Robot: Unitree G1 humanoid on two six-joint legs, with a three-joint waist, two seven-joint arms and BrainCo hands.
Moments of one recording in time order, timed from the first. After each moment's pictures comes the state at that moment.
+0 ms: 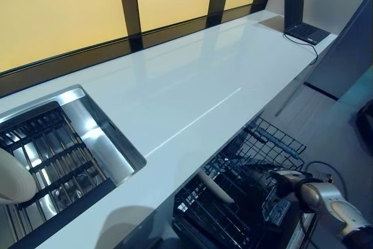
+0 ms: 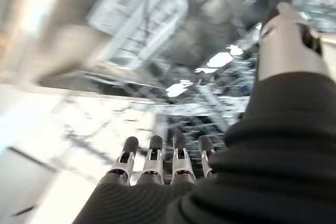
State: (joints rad) left arm -0.15 0.33 -0.36 1.08 0.18 -0.03 -0.10; right arm -0.20 -0.90 0.16 0.18 -0.71 0.07 0.40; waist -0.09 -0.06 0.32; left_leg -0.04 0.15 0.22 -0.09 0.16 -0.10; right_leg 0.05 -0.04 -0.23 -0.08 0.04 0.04
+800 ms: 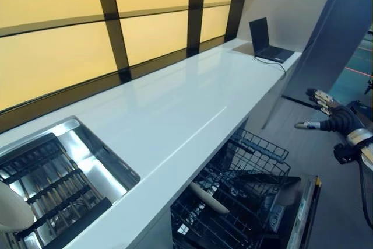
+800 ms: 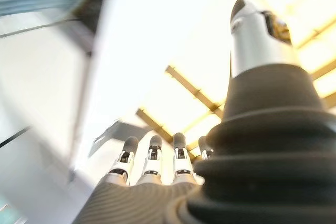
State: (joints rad) left arm -0.01 0.29 -0.34 1.12 0.16 -0.08 -0.06; right arm -0.39 -1.03 -0.10 0.03 0.38 0.07 0.17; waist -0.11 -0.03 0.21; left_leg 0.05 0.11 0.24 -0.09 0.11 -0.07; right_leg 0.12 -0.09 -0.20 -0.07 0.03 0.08
